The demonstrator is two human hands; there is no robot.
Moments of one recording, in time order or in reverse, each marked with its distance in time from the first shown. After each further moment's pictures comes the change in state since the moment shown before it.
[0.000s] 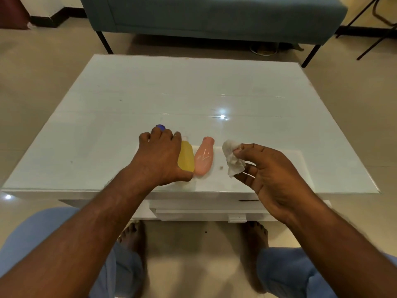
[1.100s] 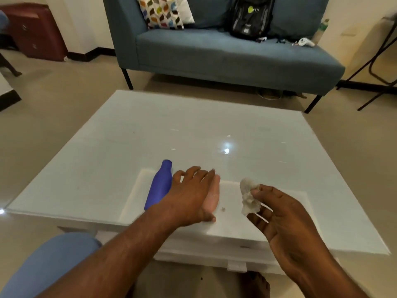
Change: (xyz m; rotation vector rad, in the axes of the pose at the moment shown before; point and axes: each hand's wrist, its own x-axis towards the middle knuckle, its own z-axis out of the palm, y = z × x) left_hand 0.030 0.040 0.028 -0.221 0.030 0.175; right_hand 0.000 -0.008 -0.015 0.011 0.089 -0.040
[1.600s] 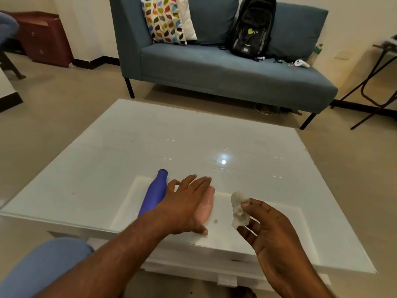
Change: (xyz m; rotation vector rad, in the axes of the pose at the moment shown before) left_hand 0.000 -0.003 -0.007 -0.040 -0.019 0.012; right_hand 0.001 -0.006 0.002 0.014 0.018 0.043
